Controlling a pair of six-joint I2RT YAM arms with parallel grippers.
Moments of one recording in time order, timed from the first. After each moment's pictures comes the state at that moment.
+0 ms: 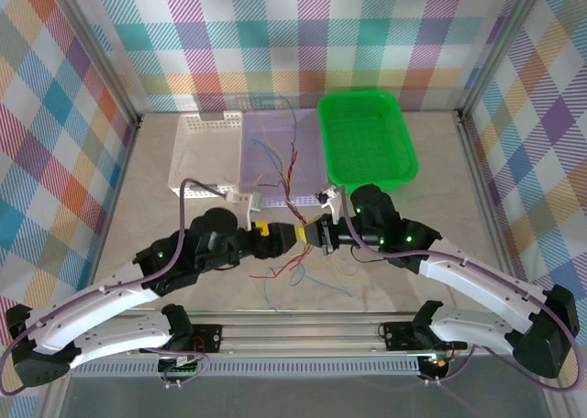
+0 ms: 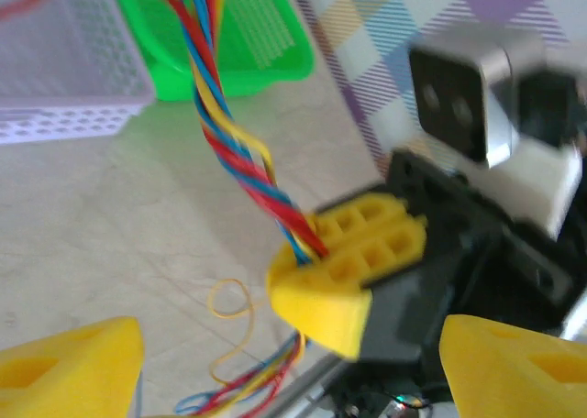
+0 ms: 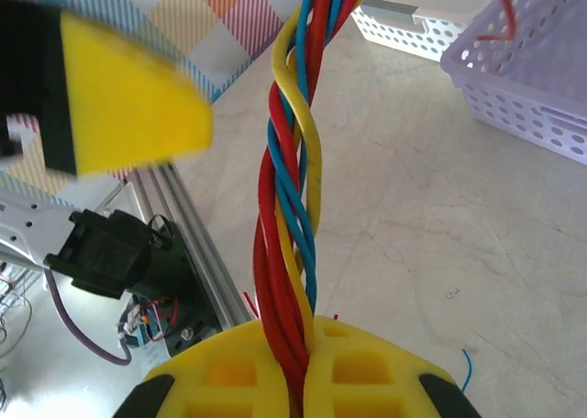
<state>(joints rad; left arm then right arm) -1.05 0.85 0.87 -0.42 -0.07 -0.81 0.85 1.05 0.85 -0.27 -0.39 0.44</state>
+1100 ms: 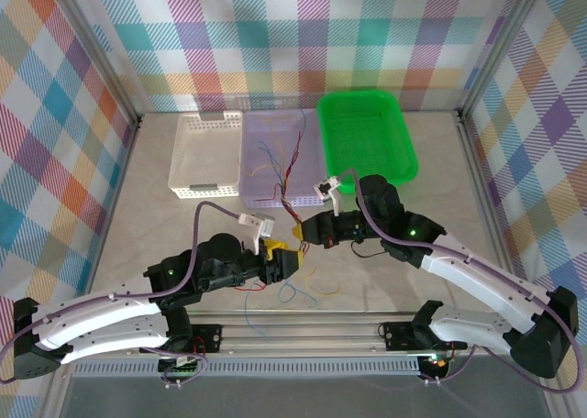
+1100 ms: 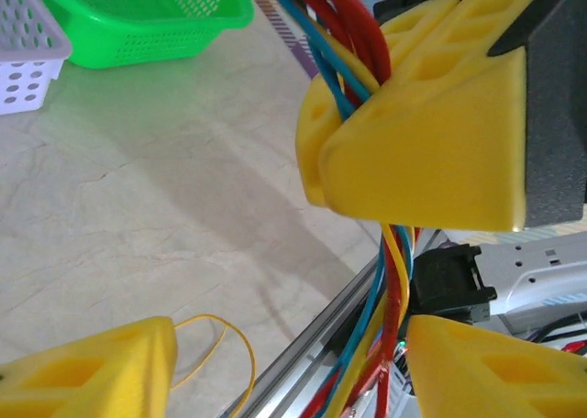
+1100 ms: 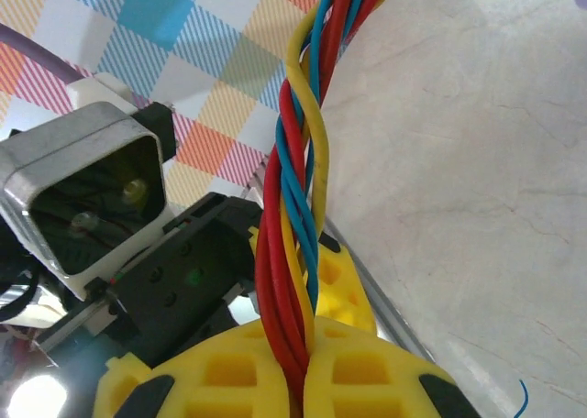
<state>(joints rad) -1.16 0.80 0.68 -0.23 -0.08 -0.73 0.83 1.06 0.92 -0.26 -0.62 0.70</state>
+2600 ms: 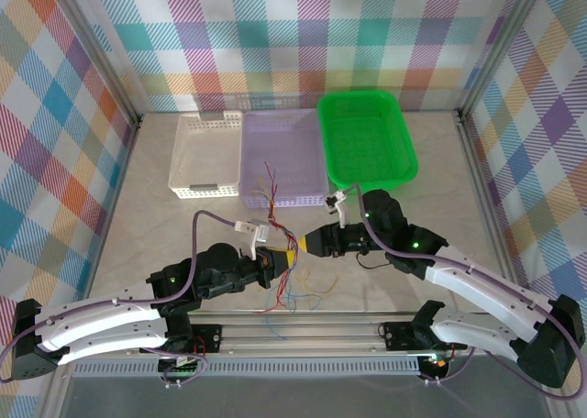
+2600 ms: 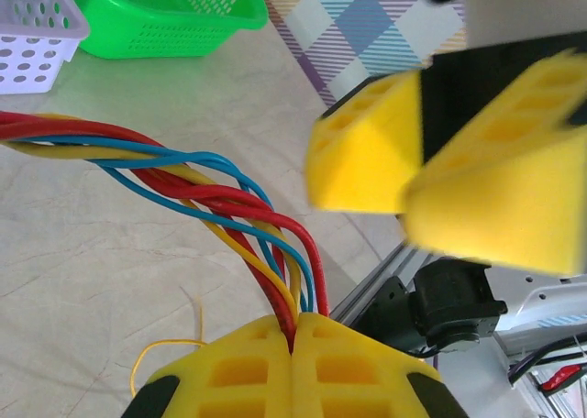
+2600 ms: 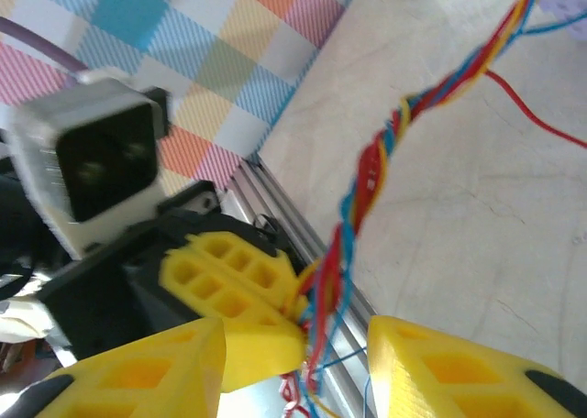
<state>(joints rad) -1.18 0.74 0.57 -0.14 -0.14 -0.79 0.83 1.00 0.75 -0.22 -0.57 0.69</state>
